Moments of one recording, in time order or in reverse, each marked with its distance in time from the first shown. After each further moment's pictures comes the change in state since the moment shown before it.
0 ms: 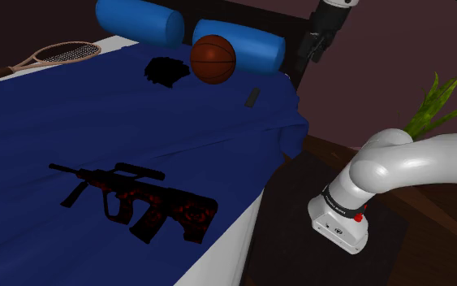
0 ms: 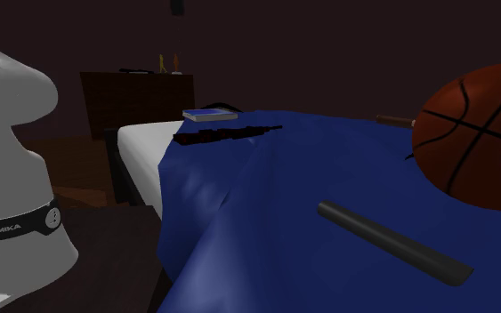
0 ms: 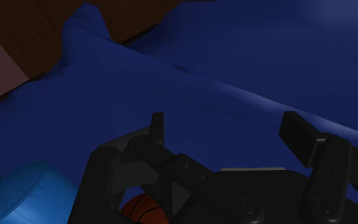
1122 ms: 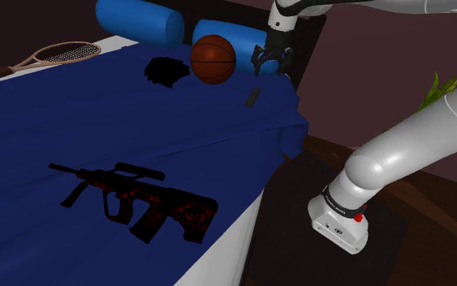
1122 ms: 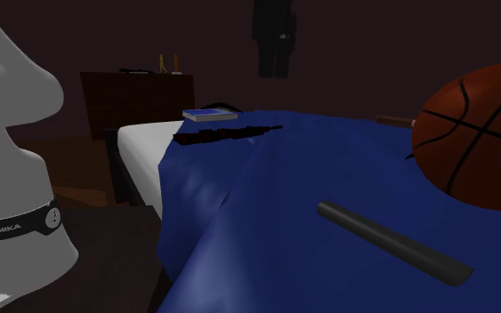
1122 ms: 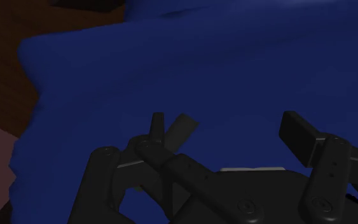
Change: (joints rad) arm -0.144 0.544 -0.010 0.157 0.079 0.276 0.354
